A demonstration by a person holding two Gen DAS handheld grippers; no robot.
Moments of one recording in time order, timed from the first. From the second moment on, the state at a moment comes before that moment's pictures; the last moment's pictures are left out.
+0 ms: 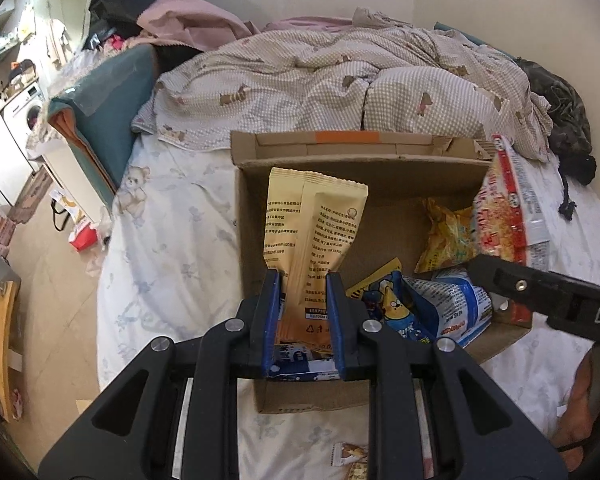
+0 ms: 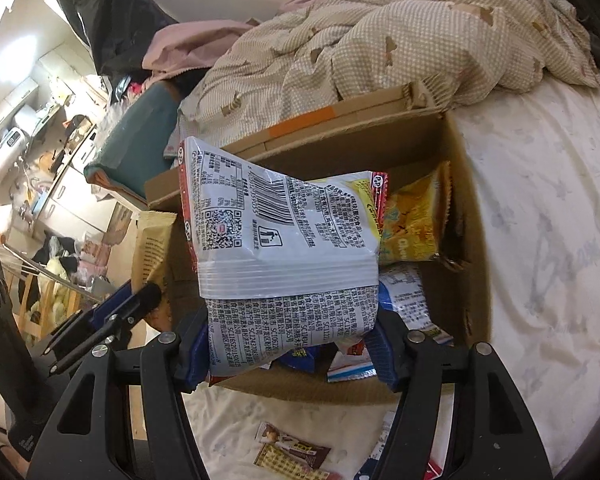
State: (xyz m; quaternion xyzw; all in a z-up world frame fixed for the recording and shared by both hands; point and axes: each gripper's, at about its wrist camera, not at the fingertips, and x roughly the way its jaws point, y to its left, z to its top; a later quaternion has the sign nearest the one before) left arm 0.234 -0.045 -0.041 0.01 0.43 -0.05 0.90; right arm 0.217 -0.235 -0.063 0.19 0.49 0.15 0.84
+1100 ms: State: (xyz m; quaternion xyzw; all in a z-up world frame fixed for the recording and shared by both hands) left arm 0.230 -0.052 -0.045 0.01 0.42 -0.07 0.90; right arm 0.221 -0.253 -0.066 0.24 0.48 0.15 0.83
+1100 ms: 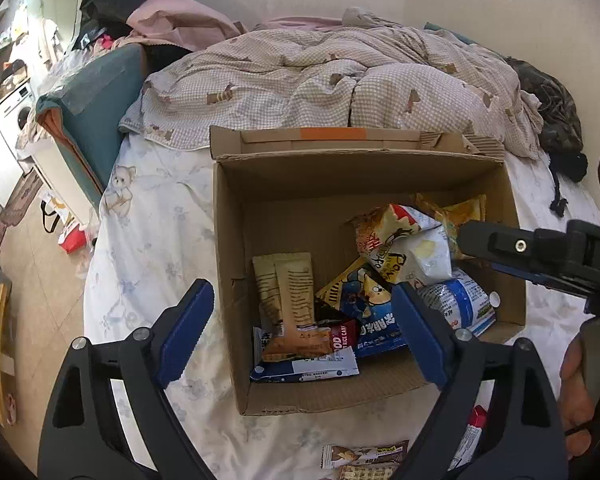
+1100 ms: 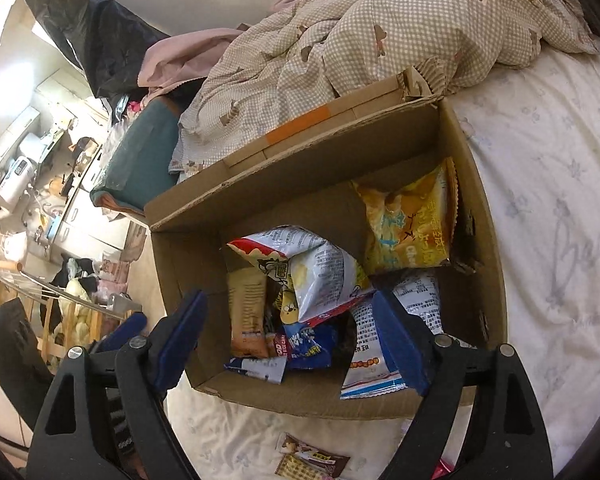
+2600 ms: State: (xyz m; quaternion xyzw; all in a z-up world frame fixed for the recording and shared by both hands) left arm 0.137 0.004 -0.065 -0.07 0.50 -0.05 0.86; right arm 0.084 -0.299 -0.069 0.28 0.51 0.06 0.81
